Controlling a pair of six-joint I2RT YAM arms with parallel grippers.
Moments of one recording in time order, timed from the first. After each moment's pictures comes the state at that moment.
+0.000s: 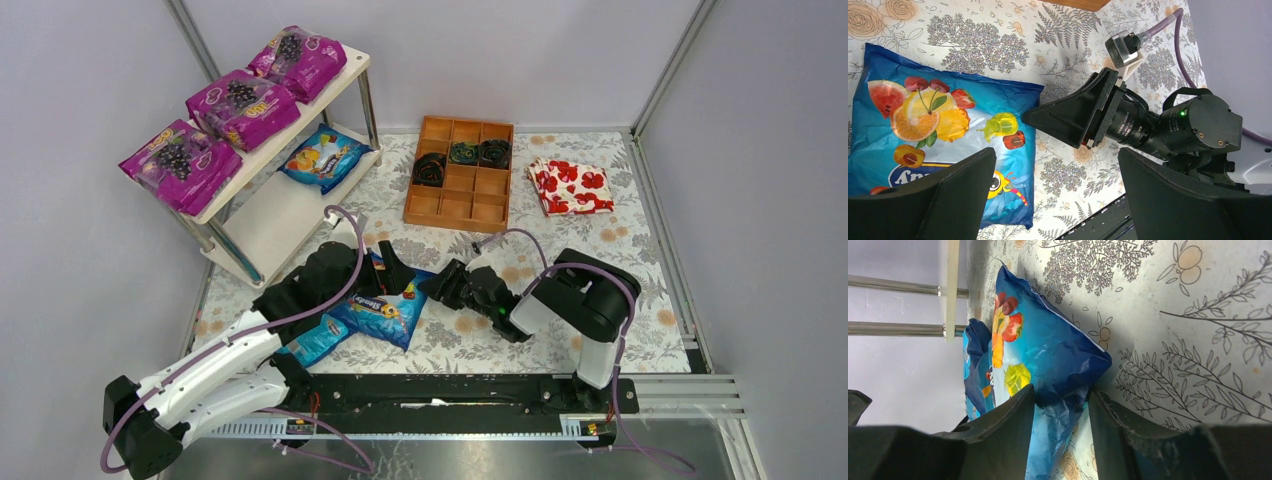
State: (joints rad) left arm -0.77 0.82 0.65 -0.32 -0.08 -0.71; right arm 0.88 1.85 0.43 1.04 0.04 1.16
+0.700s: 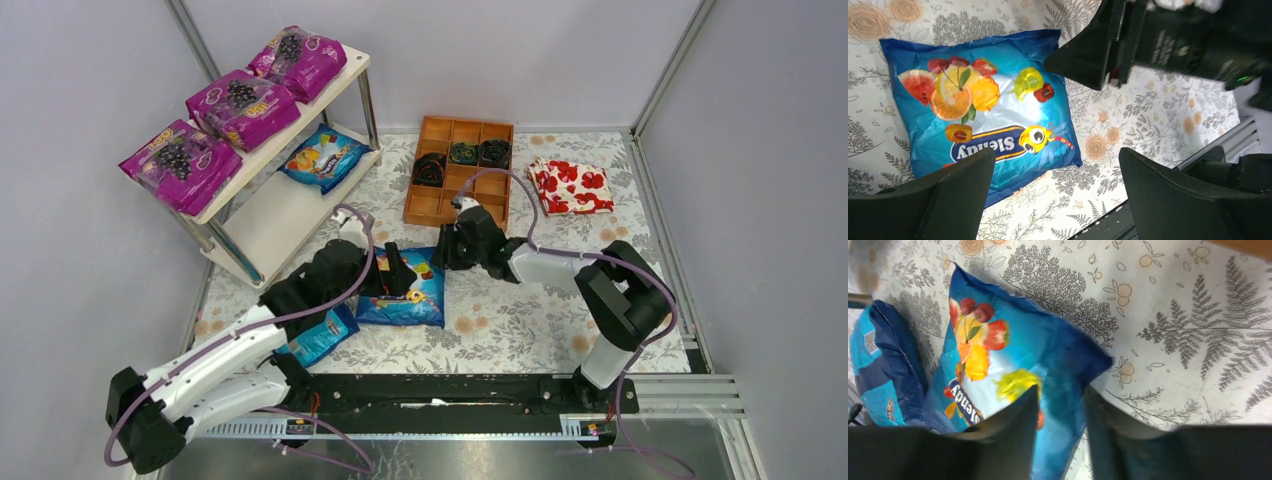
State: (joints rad) left arm -0.77 0.84 0.66 -0.32 -0.09 -0.65; right arm 0.71 1.71 0.83 0.20 -0.12 0.66
